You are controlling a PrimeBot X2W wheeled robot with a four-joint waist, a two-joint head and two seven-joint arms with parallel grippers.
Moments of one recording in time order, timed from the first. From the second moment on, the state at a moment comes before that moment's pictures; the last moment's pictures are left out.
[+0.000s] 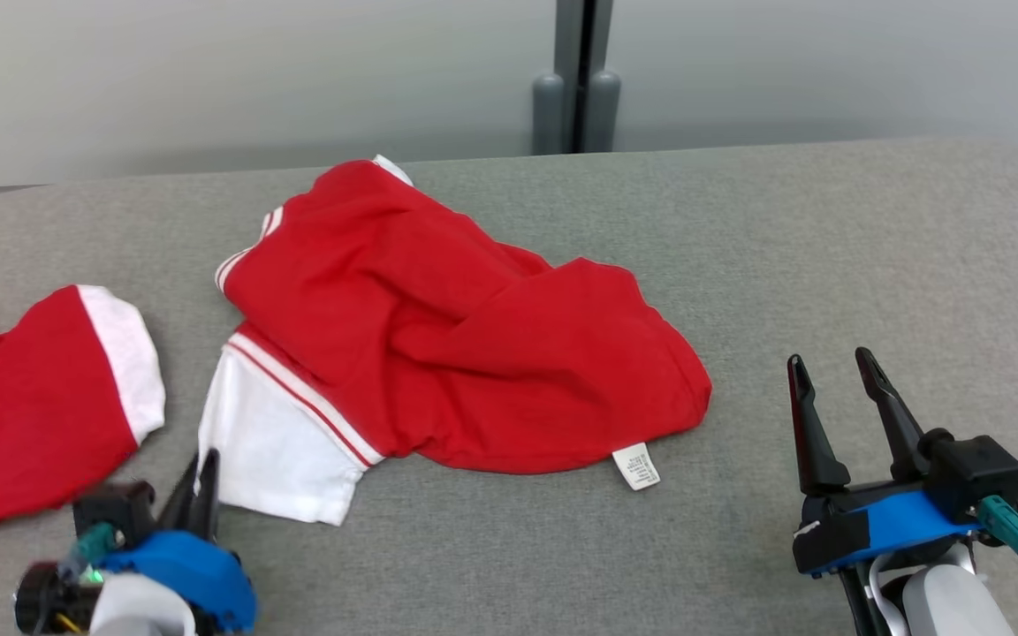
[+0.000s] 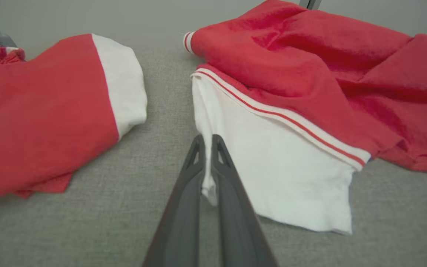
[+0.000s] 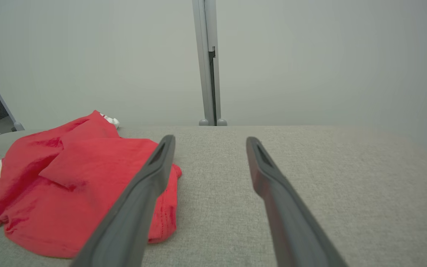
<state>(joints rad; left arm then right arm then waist) -0.26 0.32 -0.29 0.66 -0.48 -0.07 -0.19 -0.17 -0.05 0.00 0.26 0.11 0.13 -0.26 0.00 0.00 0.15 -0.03</state>
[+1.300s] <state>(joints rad) 0.07 0.32 -0.24 0.06 -0.44 0.14 -0.25 -0.14 -0.05 -0.01 0.29 0.09 0.13 -0.26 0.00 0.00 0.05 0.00</state>
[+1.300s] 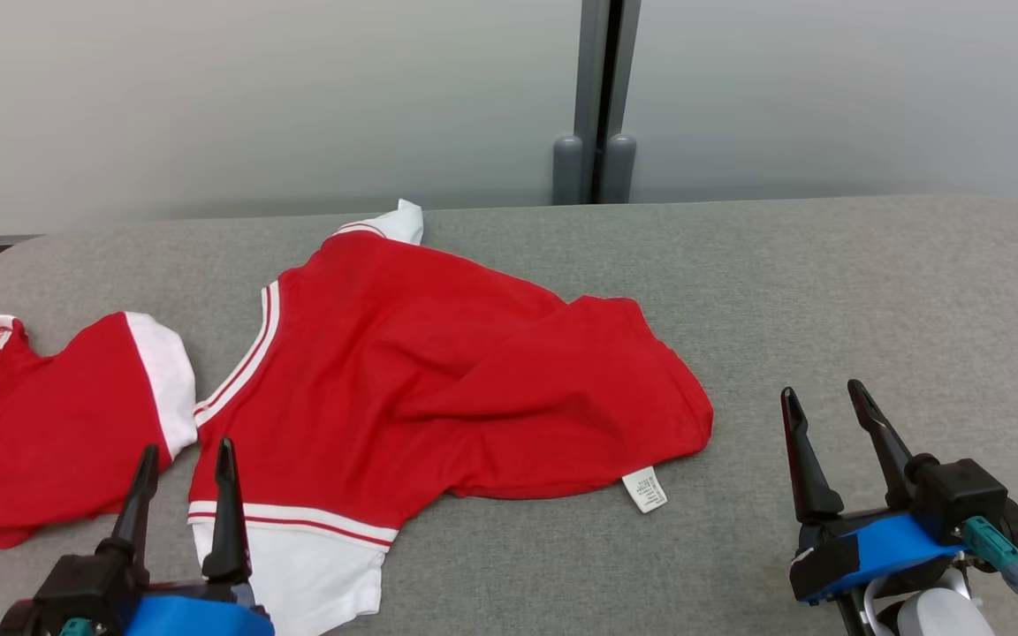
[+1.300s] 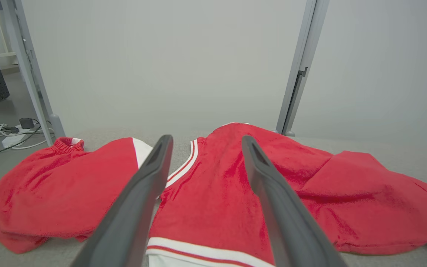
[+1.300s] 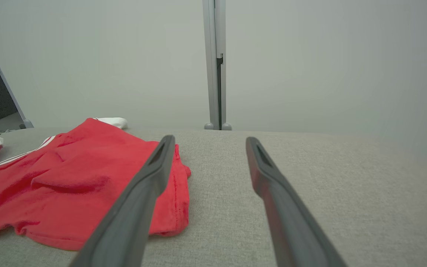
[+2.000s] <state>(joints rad) -0.06 0.24 -0.12 0.18 -0.33 0.02 -0.26 -0.14 -0.05 -0.01 0.30 0.09 0.13 -0.26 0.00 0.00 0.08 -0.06</state>
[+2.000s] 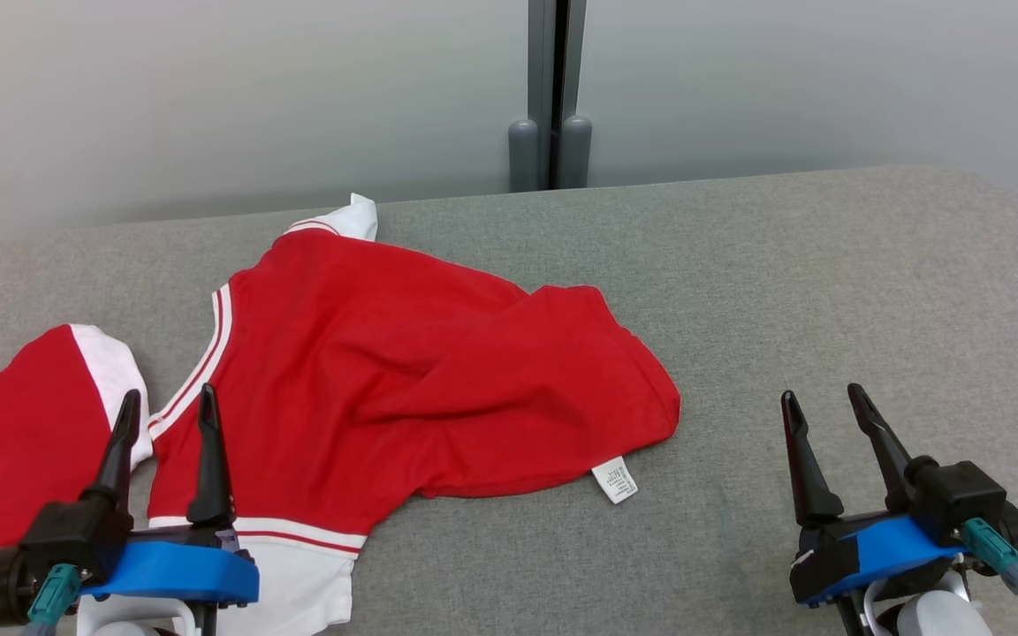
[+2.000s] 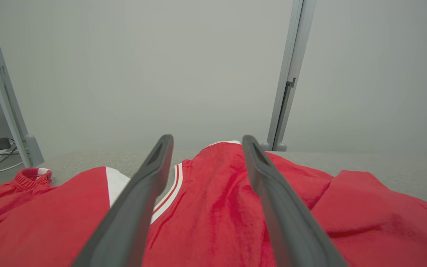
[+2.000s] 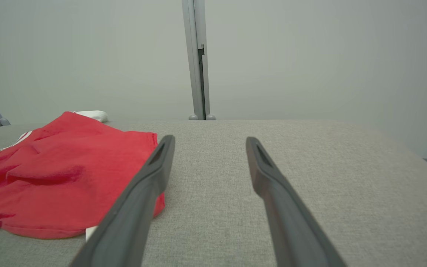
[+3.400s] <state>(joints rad) -0.13 0.10 0.00 0.24 -0.18 -0.11 -0.26 -0.43 -0.05 0.12 0.89 0.17 0.13 -0.26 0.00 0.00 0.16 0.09</state>
